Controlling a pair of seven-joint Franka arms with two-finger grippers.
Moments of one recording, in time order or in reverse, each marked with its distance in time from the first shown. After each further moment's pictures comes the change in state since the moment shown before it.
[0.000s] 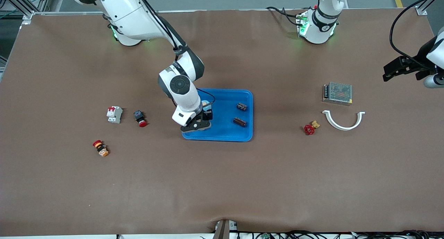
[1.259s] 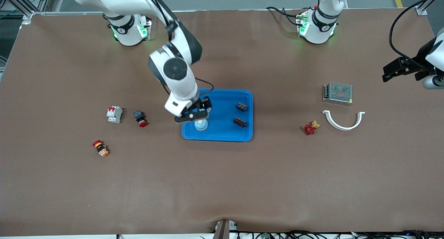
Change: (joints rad) left arm 0.010 0.003 -0.010 -0.004 0.000 0.000 0.000; right arm 0.005 -0.274 -0.005 0.045 0.000 -0.437 0.001
